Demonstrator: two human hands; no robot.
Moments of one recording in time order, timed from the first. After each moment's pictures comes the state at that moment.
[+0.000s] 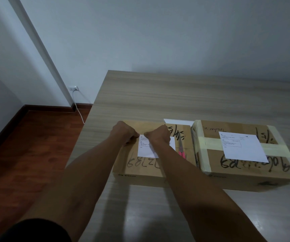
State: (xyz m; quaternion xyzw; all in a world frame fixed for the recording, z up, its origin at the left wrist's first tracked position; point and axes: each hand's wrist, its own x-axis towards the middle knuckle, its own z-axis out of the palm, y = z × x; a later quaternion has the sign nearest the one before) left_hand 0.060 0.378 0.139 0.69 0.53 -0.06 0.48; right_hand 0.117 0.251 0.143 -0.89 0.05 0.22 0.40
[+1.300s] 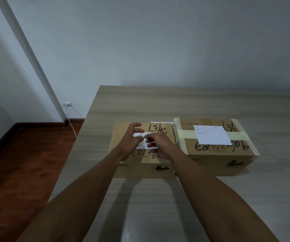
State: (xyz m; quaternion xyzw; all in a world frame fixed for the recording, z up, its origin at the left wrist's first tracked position) left_hand -0.017 0.270 0.170 0.74 0.20 0.09 0.63; right_hand 0.075 0.141 0.171 -0.71 -0.01 0.38 0.59
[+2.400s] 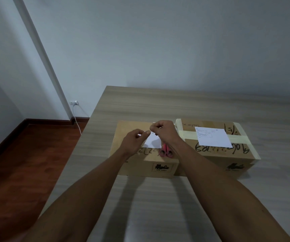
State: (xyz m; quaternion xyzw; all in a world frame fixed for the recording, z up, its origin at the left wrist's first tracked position) left_hand -0.031 0.251 0.175 0.80 0.24 0.11 0.54; right_hand 0.089 0.125 0.202 -0.79 -0.24 0.16 0.54
